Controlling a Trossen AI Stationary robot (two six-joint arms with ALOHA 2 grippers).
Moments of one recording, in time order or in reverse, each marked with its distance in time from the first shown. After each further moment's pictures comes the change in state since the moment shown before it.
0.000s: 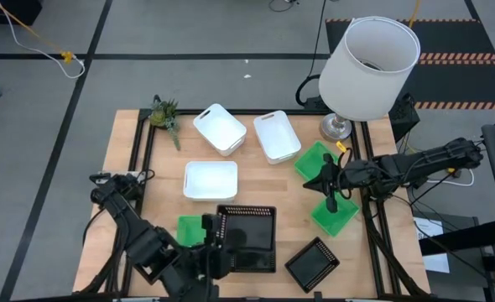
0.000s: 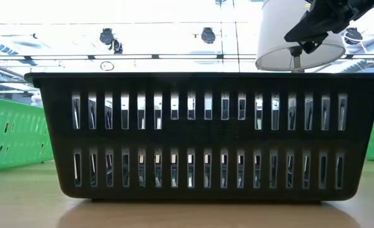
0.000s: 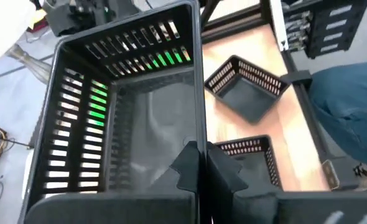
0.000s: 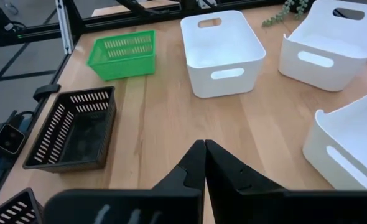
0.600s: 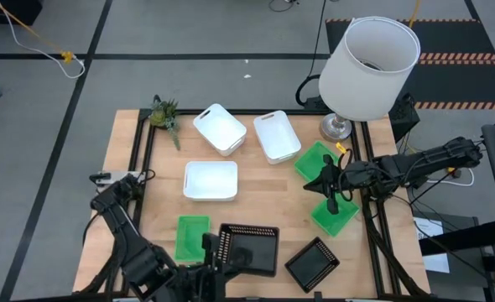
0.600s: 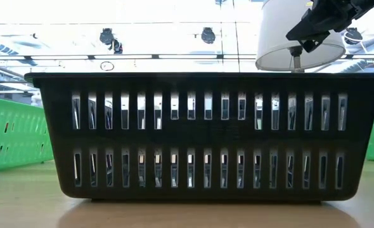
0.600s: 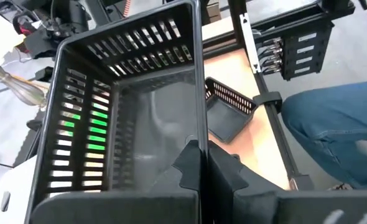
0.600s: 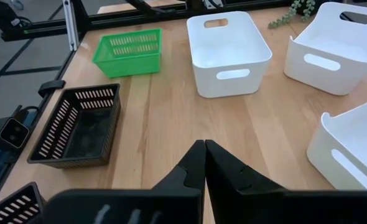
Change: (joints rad) left arm -0.068 0.054 -0.001 0.133 -0.042 0.007; right arm 0.016 -0.001 0.000 0.001 0.003 -0.015
